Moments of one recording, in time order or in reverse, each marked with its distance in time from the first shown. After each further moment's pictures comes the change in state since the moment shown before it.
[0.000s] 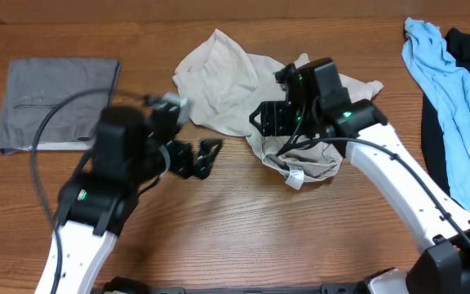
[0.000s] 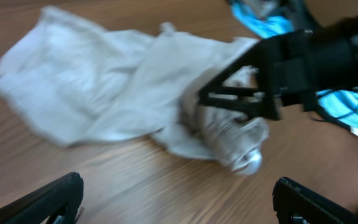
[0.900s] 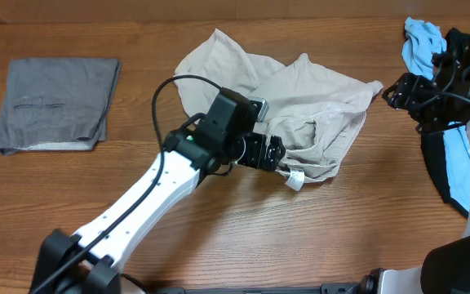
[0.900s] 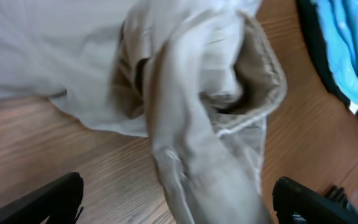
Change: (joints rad) left arm -0.294 0.480 0.072 0.129 -0.069 -0.326; right arm -0.664 0.000 0.216 -0.431 0.056 -0.157
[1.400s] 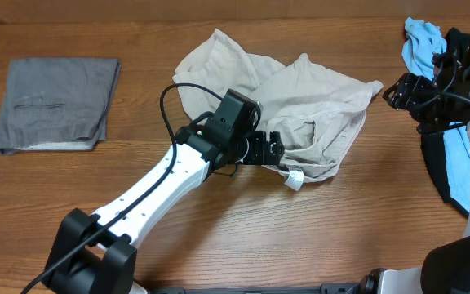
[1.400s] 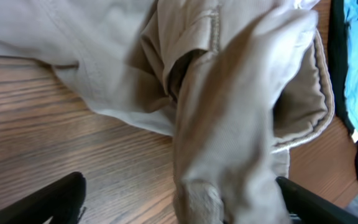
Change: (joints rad) left arm 0.000 0.062 0.007 -0.005 -0.016 -0.168; right arm 0.000 0.000 0.000 0.000 0.001 -0.004
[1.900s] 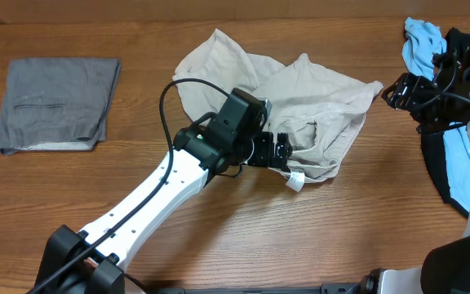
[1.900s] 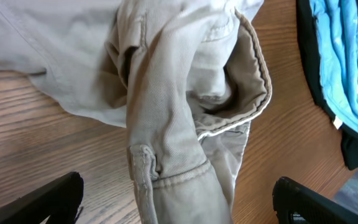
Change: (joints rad) left arm -0.045 -0.050 0.042 -0.040 -0.010 0.015; right arm 0.000 0.000 0.000 -0.003 0.000 0.000
